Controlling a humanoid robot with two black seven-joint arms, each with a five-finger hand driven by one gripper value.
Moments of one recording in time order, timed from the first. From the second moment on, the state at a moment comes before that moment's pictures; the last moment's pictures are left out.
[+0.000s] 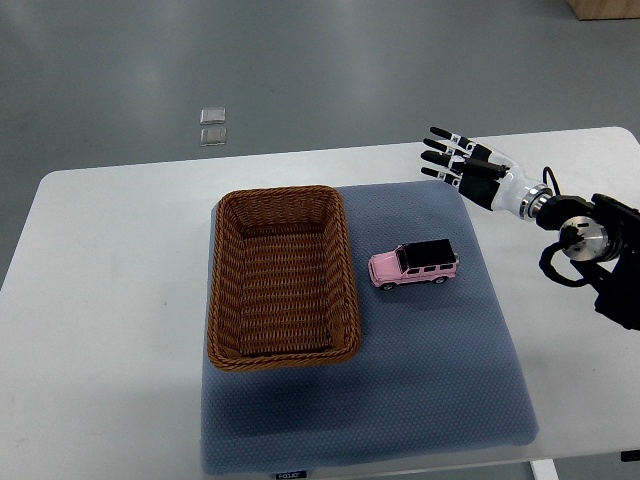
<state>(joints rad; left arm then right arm) 0.03 0.00 -0.06 -0.15 0.12 -0.03 0.00 0.81 -0.26 0.57 0.48 -0.04 0.47 0.11</state>
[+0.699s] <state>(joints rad) 0.01 0.00 -0.06 -0.15 0.12 -0.02 0.00 0.82 -0.27 0.57 0.48 -0.05 0.45 0.11</state>
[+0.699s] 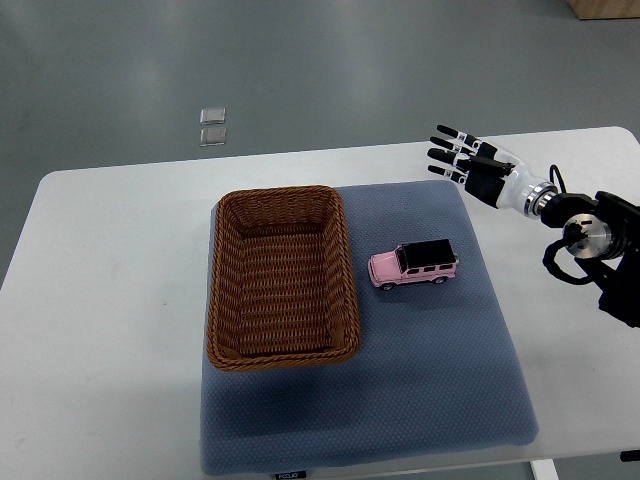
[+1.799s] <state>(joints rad) 0.01 0.00 -0.06 -0.15 0.12 -0.02 0.00 0.85 -0.30 0.55 0.49 -0.35 0.52 0.21</state>
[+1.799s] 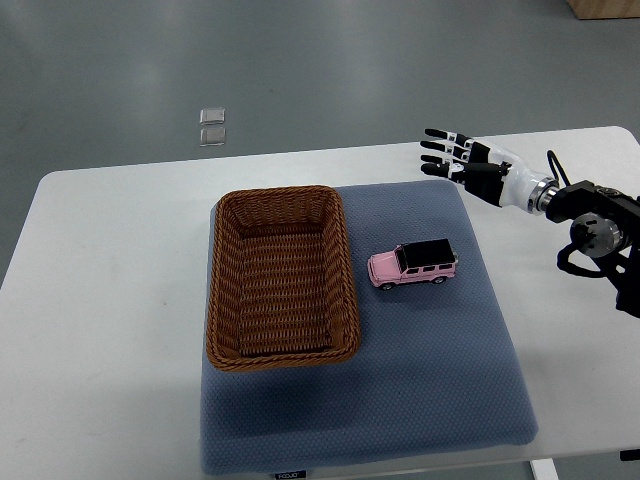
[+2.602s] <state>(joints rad) 0.01 0.00 -0.06 -0.15 0.12 -0.02 0.00 0.94 -0.49 0.39 0.72 -1.20 0.57 0.50</state>
